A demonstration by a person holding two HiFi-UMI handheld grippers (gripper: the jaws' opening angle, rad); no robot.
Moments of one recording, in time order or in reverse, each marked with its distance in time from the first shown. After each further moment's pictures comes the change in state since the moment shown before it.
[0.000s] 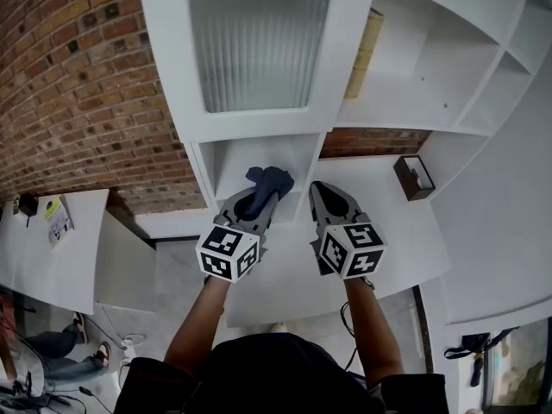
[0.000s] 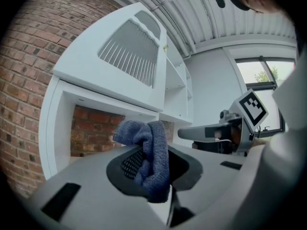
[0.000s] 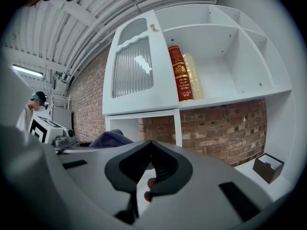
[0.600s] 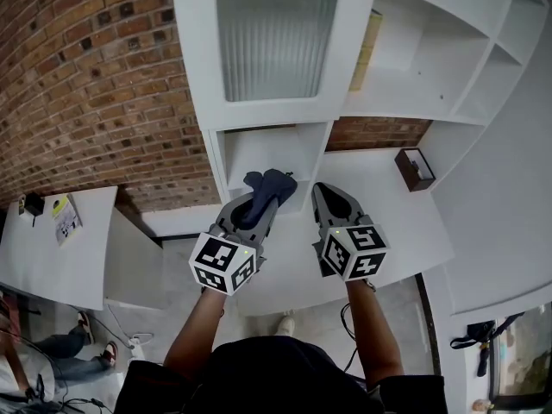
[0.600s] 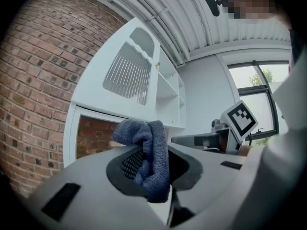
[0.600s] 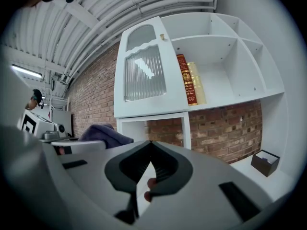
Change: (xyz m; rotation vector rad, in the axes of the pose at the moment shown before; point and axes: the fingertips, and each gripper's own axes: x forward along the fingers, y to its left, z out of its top) left arm -0.075 -0.023 0.026 0.018 -0.056 -0.033; right arm -0.034 0.046 0.001 0.013 -0.022 -0.025
